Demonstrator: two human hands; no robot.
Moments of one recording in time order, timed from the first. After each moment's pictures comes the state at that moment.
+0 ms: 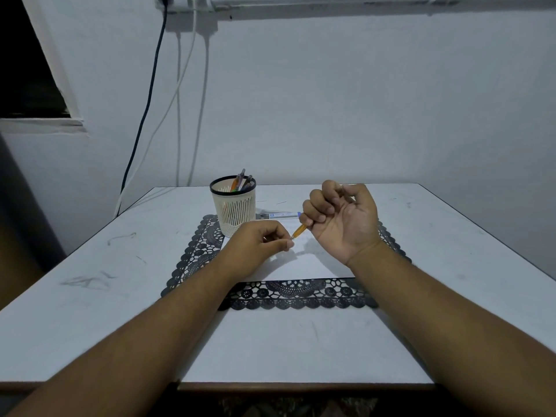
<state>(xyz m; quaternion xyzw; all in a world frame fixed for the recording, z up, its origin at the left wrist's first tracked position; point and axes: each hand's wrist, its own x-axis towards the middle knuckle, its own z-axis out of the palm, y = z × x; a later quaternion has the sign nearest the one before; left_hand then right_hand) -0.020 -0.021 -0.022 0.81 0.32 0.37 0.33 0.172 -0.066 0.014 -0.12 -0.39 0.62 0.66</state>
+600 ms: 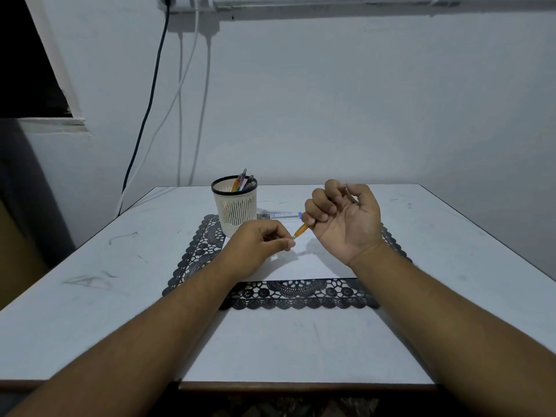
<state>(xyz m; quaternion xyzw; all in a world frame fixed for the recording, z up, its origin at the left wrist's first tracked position) -0.020 -0.017 -0.025 0.79 0.31 0.38 0.36 0.174 -0.066 0.014 -0.11 -0.39 0.63 0.66</state>
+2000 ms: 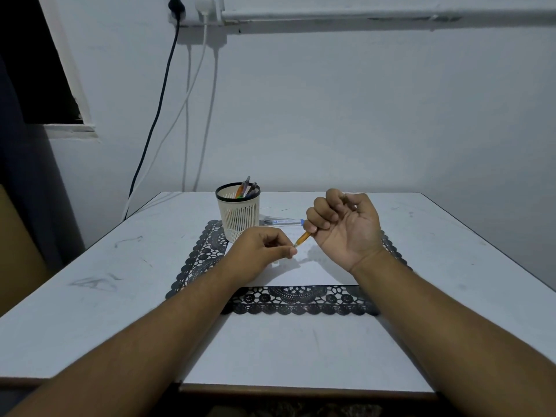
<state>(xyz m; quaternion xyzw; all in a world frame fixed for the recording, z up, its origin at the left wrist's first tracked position) -0.019 -0.024 -0.022 0.77 0.31 0.39 0.40 0.176 -0.064 0.014 -0.11 -0.39 0.64 0.66</state>
